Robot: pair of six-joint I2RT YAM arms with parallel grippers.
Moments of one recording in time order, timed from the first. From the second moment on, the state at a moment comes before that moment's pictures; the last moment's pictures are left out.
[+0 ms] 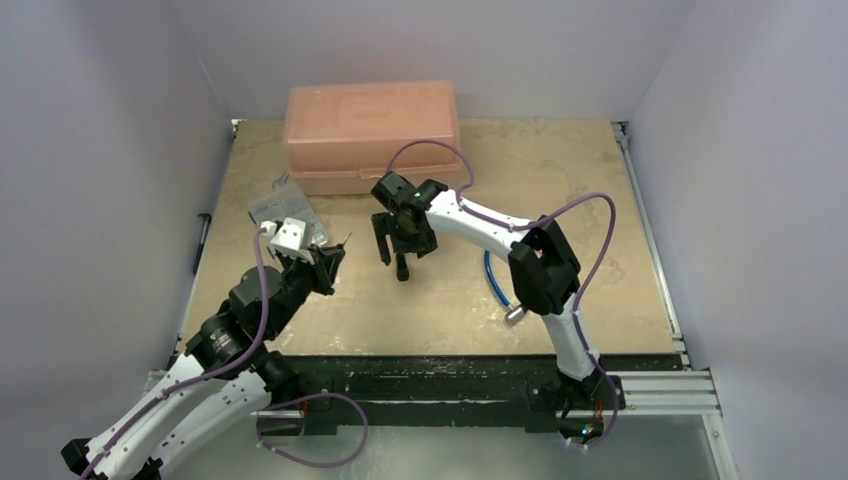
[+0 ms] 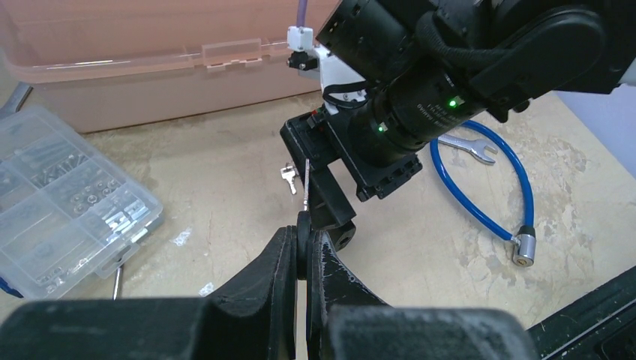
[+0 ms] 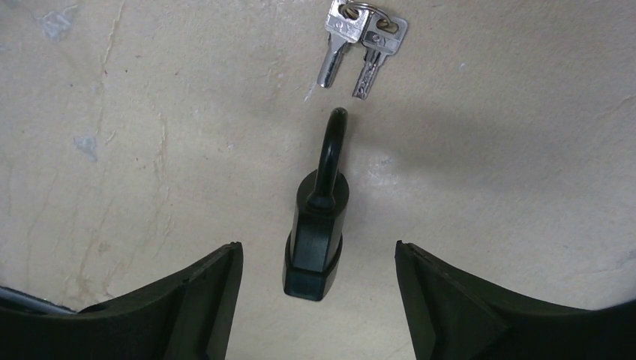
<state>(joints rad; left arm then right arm) -0.76 0.46 0.64 -0.37 -0.34 -0.27 0.85 2.12 1.83 -0.89 0.06 0.57</state>
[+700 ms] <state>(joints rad) -0.76 0.45 0.64 -0.39 -0.34 -0.27 0.86 2.21 1.85 -0.87 0.11 0.65</state>
